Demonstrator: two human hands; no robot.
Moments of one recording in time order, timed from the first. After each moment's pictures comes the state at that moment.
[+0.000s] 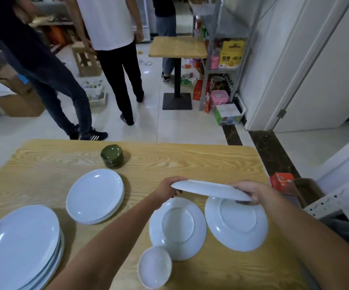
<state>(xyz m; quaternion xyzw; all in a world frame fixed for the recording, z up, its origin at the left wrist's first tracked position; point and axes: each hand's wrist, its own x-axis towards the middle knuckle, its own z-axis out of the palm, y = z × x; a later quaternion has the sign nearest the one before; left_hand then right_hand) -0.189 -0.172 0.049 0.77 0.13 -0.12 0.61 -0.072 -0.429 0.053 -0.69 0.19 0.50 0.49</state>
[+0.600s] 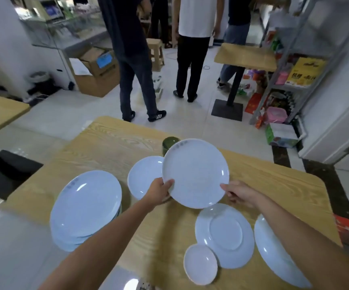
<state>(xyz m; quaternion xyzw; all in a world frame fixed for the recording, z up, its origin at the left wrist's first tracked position) -0.310 -0.031 0.049 0.73 0.35 0.03 0.59 -0.128 -0.247 0.053 -0.76 -0.09 0.45 0.45</state>
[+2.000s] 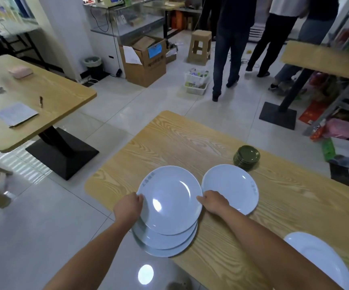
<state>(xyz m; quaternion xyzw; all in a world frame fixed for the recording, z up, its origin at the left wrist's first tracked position) -0.538 0.204 -0.008 0.80 0.56 -0.04 0.18 -0.310 0.046 0.007 -0.86 -0.36 0.34 0.07</state>
